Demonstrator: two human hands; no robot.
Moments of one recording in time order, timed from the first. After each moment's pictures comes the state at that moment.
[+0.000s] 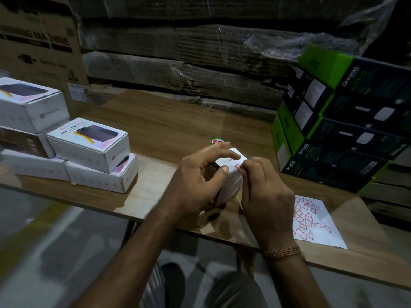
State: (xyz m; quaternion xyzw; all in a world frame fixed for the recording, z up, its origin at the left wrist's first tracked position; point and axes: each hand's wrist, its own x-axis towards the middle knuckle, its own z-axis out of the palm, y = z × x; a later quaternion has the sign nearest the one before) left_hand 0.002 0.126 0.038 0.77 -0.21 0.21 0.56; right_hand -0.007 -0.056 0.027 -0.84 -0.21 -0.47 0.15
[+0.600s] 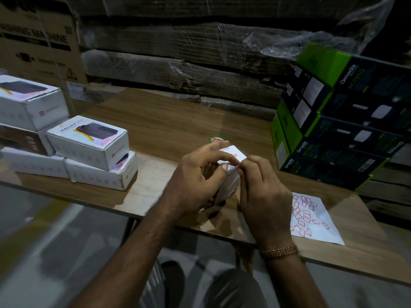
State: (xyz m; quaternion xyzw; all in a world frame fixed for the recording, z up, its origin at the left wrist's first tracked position) left_hand 0.002 0.125 0.036 0.78 -0.22 0.21 0.55; right_hand -0.008 -0.057 0.021 -0.85 -0.21 -0.47 0.14
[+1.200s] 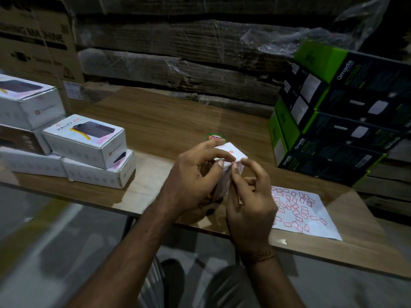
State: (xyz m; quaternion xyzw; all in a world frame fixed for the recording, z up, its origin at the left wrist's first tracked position) left_hand 0.001 0.126 0.034 0.78 -0.21 0.23 0.54; right_hand -0.019 -0.037 -0.013 -0.81 -0.17 -0.50 0.27
